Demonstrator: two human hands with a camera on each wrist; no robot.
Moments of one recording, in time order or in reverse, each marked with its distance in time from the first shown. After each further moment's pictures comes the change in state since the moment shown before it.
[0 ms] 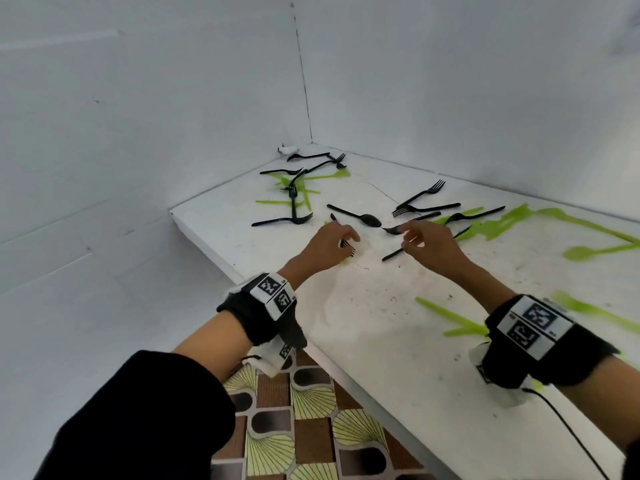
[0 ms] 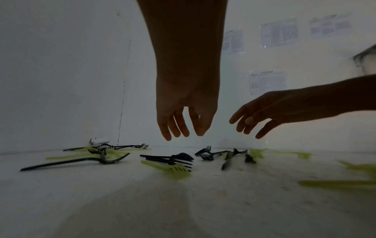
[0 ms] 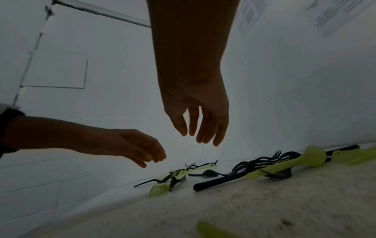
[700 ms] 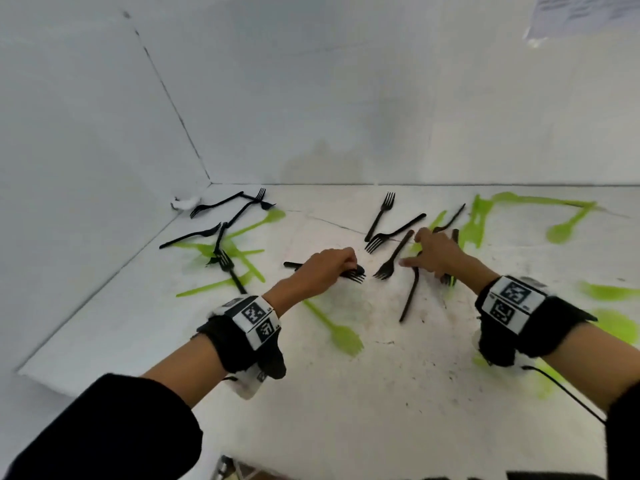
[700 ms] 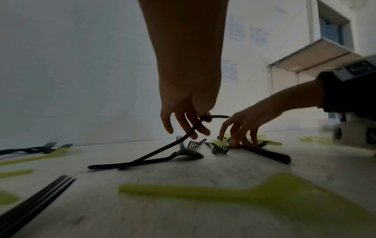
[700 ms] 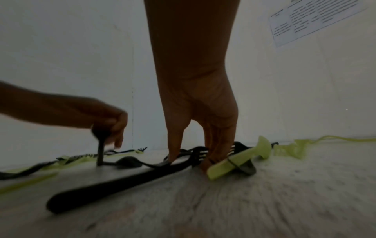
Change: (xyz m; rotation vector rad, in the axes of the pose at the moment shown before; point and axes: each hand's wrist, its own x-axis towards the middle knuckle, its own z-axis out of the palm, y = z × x) left_hand 0.172 -0.061 0.002 0.146 -0.446 0.473; right_hand 0.104 0.044 0.018 -0.330 -0.093 0.738
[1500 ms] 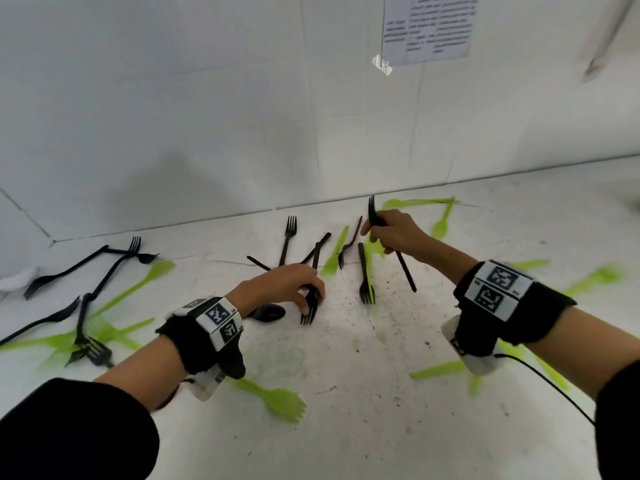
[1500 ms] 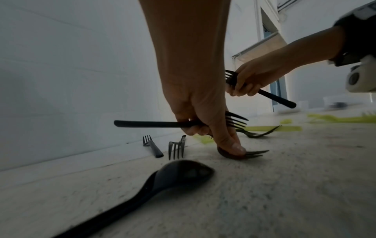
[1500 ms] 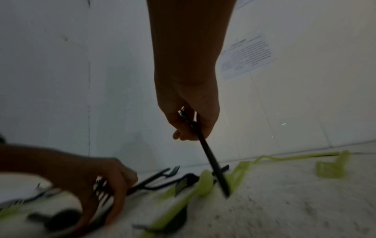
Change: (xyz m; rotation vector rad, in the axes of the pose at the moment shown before) left_hand 0.115 0.012 0.012 0.124 -0.392 0.584; right_hand -0.019 0.035 -0.070 0.571 0.321 0.110
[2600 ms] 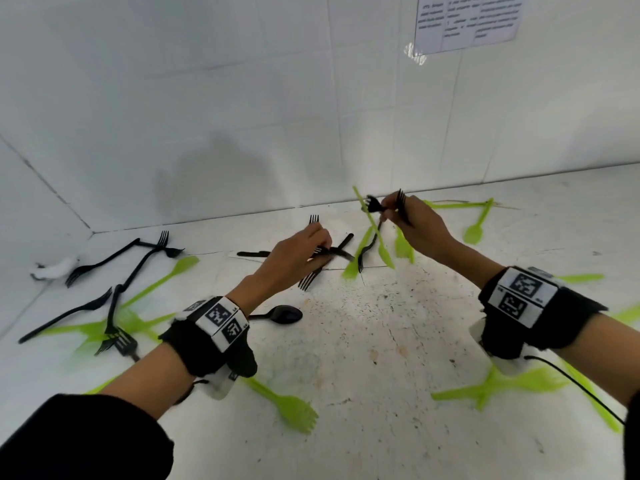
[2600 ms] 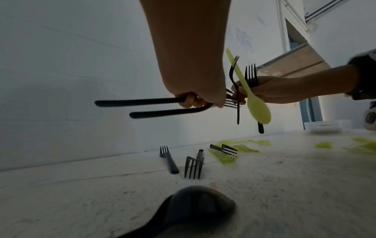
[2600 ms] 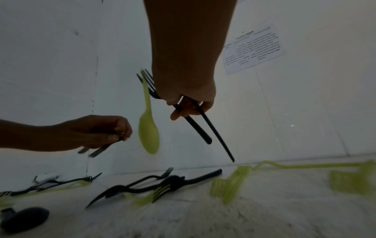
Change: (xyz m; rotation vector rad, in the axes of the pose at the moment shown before) left_hand -0.012 0.013 -0.026 0.053 0.604 -0.093; right_hand 0.035 0.022 0.003 -0.171 0.149 -0.426
